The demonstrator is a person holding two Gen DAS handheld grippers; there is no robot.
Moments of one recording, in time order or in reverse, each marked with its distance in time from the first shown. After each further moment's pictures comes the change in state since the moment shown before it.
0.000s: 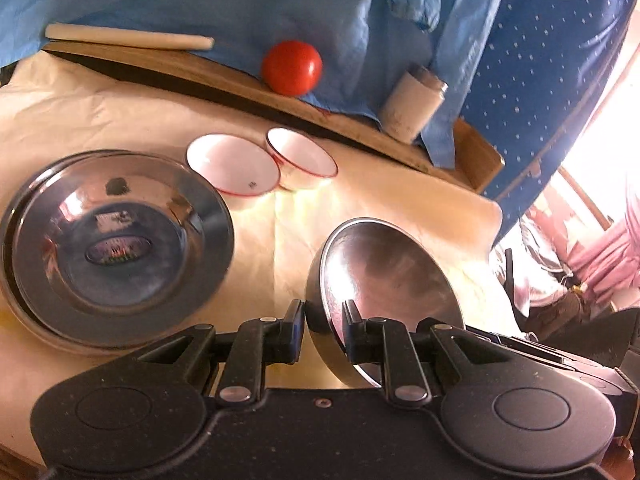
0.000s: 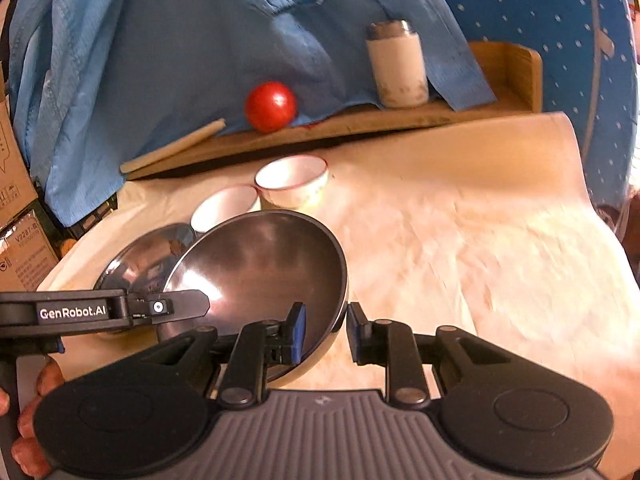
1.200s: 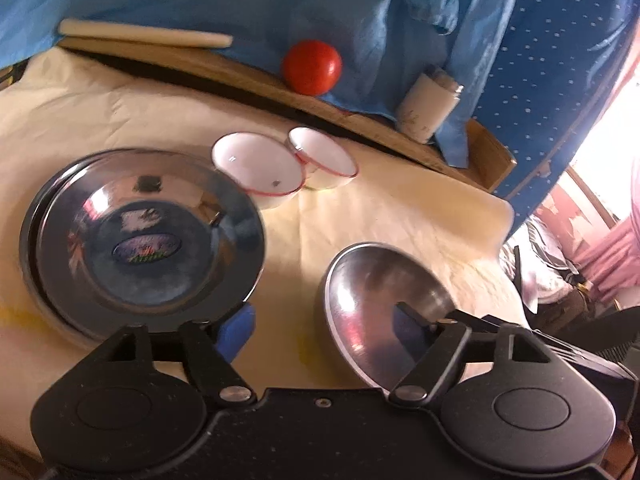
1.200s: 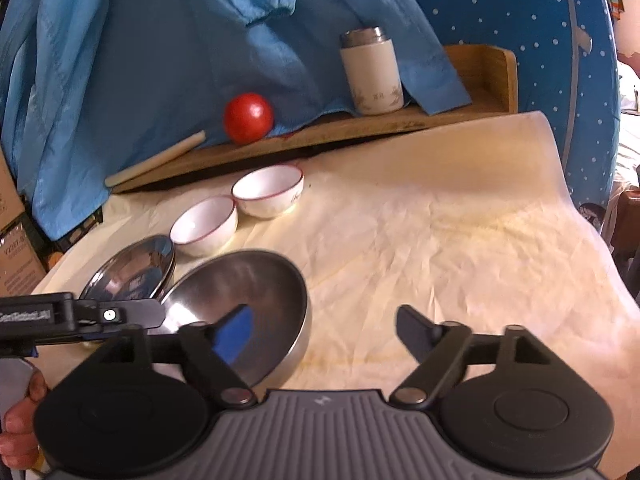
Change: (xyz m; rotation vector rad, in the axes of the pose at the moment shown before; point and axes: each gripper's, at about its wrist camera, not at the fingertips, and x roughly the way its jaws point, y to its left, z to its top) left arm -0.007 0.015 0.007 -0.007 0.004 0.014; right arm 0.000 -0.015 0.003 0.023 -0.043 -0.032
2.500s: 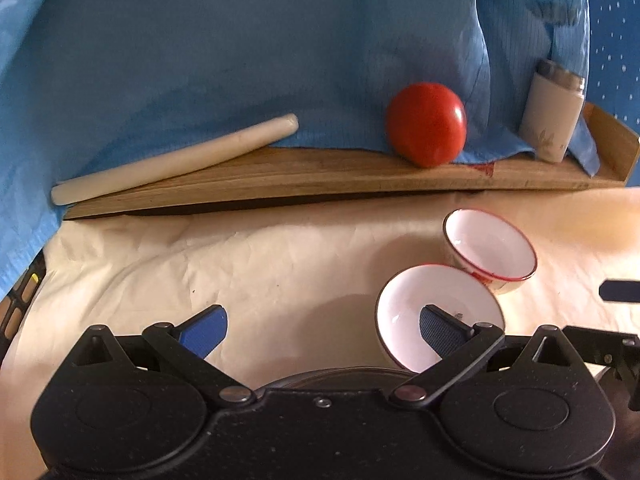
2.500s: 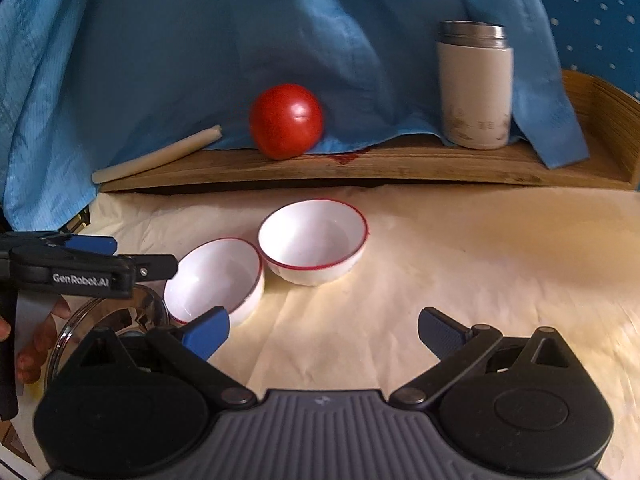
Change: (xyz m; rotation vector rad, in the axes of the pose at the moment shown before) left arm 0.075 0.057 0.127 0.341 -0.002 0.322; right arm 0.111 0.061 0.072 -0.117 0.069 0.009
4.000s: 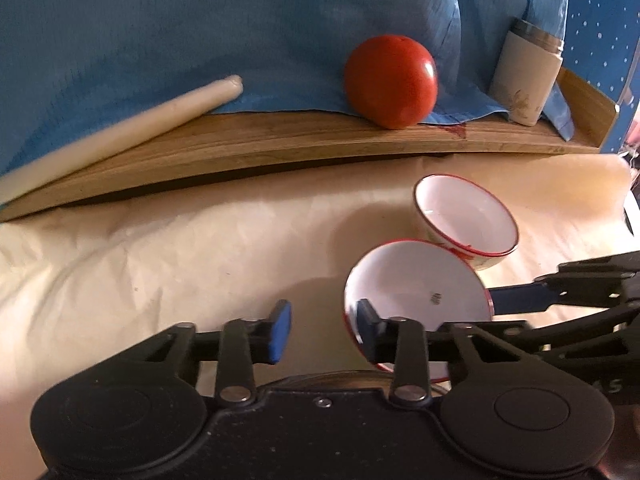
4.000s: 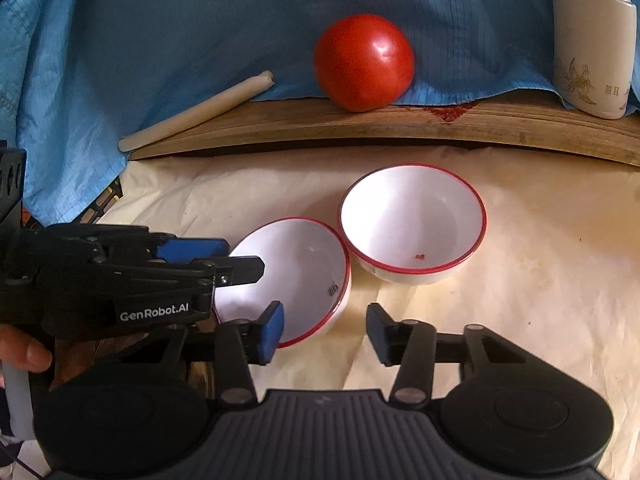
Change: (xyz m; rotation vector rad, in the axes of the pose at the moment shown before) left arm 0.030 -0.001 -0.001 0.042 0.099 -0.157; right arm 0.055 0.035 0.024 0.011 0.176 0.158
